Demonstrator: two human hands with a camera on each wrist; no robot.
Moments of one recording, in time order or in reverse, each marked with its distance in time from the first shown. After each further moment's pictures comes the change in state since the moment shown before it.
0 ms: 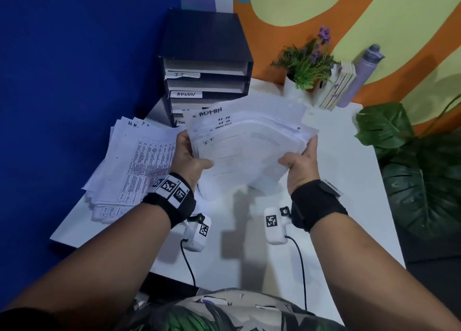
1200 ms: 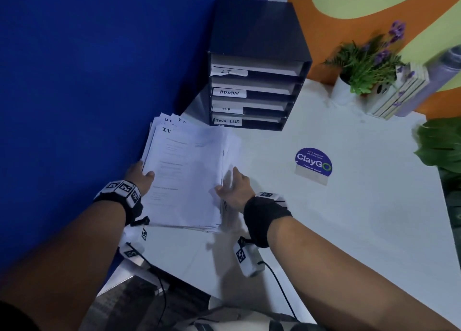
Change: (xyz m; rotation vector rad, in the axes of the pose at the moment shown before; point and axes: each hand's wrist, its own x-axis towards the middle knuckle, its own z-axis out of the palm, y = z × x) left_hand 0.078 -0.060 -0.223 0.972 0.164 -0.457; right_hand -0.007 0.137 0.148 -1.004 -0.546 0.412
